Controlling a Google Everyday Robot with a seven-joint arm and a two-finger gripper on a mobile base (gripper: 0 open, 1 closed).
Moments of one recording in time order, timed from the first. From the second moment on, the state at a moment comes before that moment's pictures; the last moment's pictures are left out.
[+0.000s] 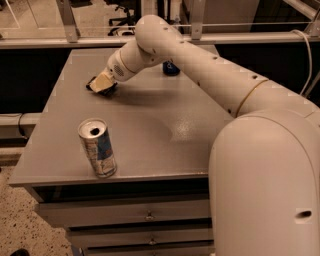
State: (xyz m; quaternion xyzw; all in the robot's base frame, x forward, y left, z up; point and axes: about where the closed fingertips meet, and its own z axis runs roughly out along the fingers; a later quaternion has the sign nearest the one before) arm 0.734 0.165 0.844 -0.51 0.74 0.26 0.36
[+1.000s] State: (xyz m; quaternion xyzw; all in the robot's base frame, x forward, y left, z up) arm 0.705 0.140 0.887 -0.55 0.70 0.26 0.37
